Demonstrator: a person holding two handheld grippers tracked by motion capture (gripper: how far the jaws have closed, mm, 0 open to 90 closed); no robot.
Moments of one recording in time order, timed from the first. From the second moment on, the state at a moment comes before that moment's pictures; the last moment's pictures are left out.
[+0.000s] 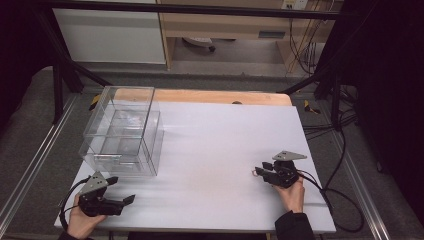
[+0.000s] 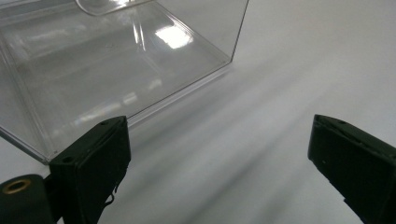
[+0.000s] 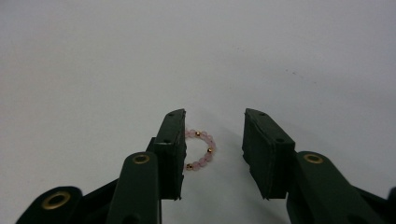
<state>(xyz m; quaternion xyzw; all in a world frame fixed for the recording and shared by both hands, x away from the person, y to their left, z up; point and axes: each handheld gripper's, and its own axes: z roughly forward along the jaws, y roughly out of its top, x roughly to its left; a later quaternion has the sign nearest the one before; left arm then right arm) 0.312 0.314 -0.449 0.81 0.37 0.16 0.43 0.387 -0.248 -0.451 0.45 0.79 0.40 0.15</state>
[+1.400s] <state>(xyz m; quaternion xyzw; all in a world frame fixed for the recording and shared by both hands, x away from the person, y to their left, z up) 0.312 0.313 -0.450 0.81 0.37 0.16 0.42 0.387 -0.242 -0.458 0.44 0.80 0.38 0.16</state>
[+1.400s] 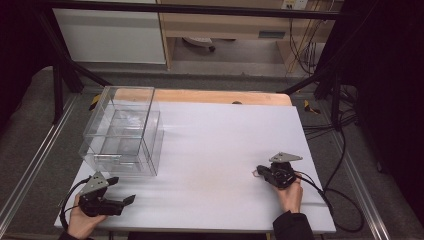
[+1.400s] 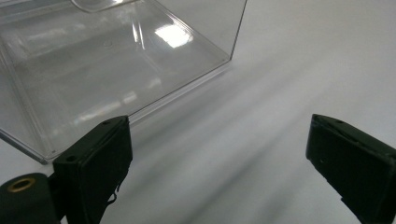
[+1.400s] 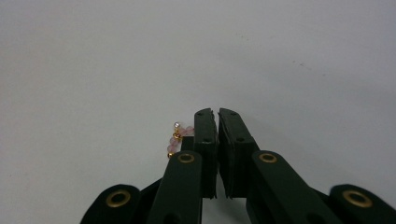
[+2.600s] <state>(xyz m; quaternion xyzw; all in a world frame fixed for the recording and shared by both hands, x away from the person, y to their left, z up) 0.312 0.313 -0.450 0.81 0.37 0.16 0.42 0.381 -0.245 -0.448 0.43 0.79 0.40 0.17</state>
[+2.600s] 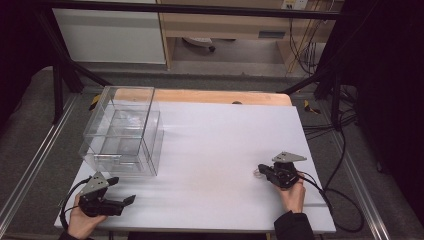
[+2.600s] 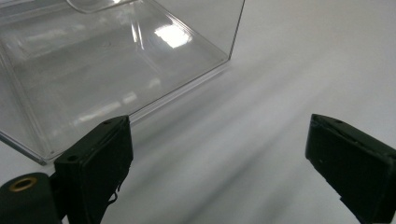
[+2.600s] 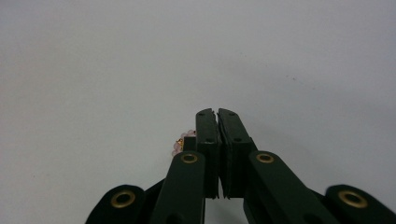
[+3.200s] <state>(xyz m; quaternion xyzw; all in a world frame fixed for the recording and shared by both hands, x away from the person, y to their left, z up) 0.311 0.313 -0.450 0.81 0.37 0.16 0.43 0.373 -0.241 -0.432 0.41 0.79 0.42 0.19</state>
